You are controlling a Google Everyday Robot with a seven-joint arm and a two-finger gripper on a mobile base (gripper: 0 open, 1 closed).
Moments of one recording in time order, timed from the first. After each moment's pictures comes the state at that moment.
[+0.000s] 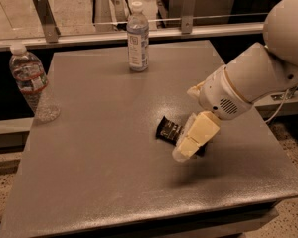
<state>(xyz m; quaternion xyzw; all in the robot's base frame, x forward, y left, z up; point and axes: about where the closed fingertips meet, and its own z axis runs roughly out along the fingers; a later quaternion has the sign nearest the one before) 0.445 -0.085 0.872 -0.55 0.78 0.21 0.23</state>
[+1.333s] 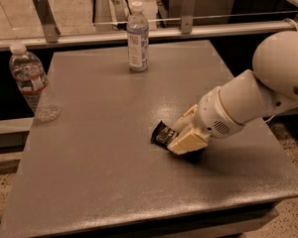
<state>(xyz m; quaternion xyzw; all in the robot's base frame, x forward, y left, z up) 0.440 -0.084 0.827 -0.55 0.77 0.19 0.25</state>
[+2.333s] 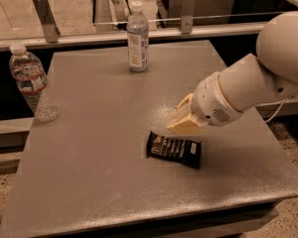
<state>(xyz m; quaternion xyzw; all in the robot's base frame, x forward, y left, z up) 0.449 -0.070 0.861 -0.58 0.74 0.19 0.28</state>
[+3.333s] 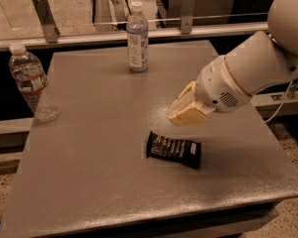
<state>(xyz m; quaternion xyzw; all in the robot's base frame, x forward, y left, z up) 0.444 -0.068 0.898 -0.59 0.73 0.21 0.27</state>
